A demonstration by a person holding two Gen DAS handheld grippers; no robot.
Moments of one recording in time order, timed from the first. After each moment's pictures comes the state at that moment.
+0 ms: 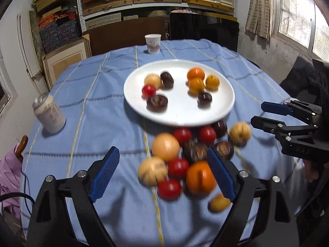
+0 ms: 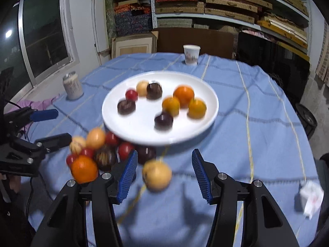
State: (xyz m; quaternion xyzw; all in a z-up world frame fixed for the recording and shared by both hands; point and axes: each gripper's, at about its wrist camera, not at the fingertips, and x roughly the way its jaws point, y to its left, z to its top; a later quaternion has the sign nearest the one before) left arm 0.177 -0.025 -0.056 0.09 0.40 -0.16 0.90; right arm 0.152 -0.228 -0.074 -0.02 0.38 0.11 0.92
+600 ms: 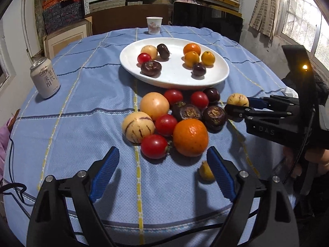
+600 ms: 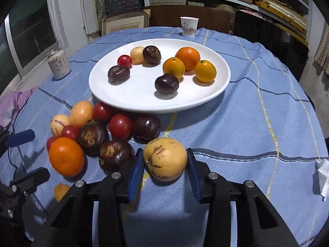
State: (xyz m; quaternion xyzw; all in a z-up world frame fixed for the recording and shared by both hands) left arm 0.143 -0.022 -0.085 0.05 0.43 -0.16 0.89; right arm 0.164 -0.206 -0.105 -0.03 0.43 0.08 0.90
